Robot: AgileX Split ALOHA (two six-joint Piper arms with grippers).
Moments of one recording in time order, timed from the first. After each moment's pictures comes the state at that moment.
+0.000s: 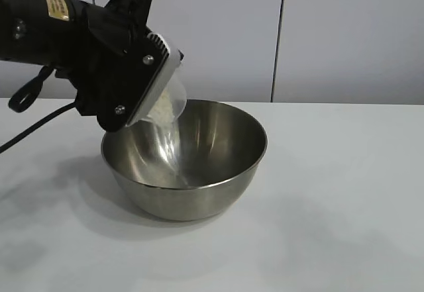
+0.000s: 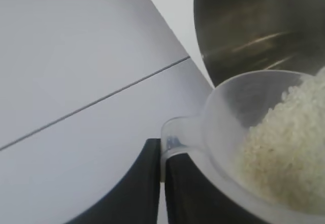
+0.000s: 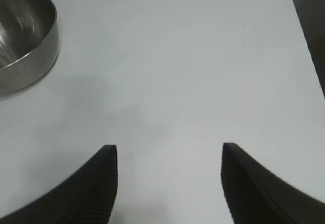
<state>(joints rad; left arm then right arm) -0.63 1.62 -0.79 0.11 -0.45 2.01 -0.03 0.01 -0.47 0.02 1.08 -0.09</state>
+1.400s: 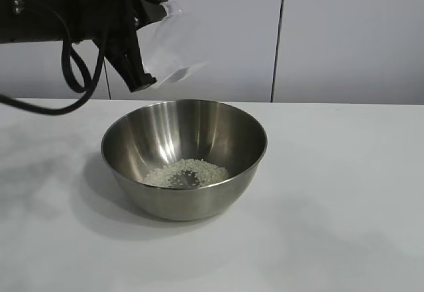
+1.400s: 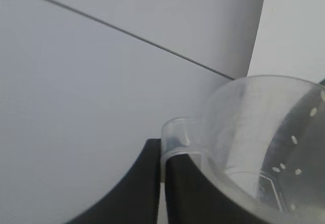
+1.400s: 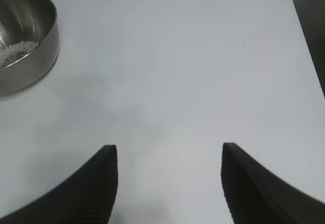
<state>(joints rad) -0.58 1.62 -0.79 -0.04 -0.60 0.78 -0.03 0.01 -0.47 0.02 1.08 -0.09</state>
